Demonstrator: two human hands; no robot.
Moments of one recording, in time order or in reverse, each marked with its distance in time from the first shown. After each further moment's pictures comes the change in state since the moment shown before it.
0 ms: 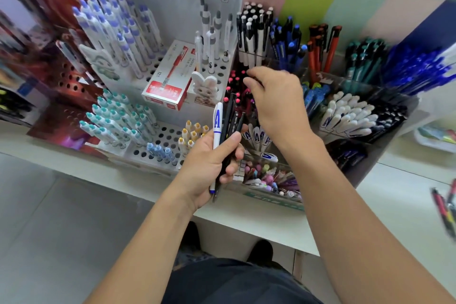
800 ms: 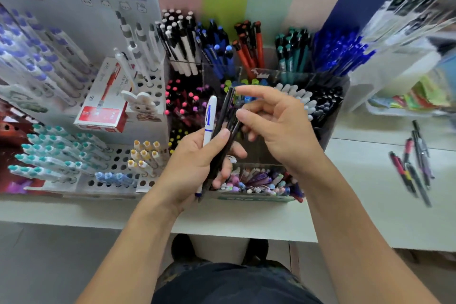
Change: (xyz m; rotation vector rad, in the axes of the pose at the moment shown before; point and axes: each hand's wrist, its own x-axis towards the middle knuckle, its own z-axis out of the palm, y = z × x) left_hand 0.021 0.004 0.054 0.264 -0.188 0.081; right_hand -0.062 0.048 -0.072 0.875 -0.068 0.323
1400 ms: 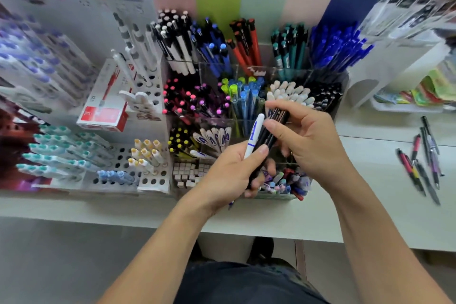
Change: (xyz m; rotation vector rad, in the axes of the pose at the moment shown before) left_hand 0.006 -0.022 0.044 0.075 -0.188 -0.169; right_hand -0.025 0.016 -0.043 -0.144 0.066 0.042
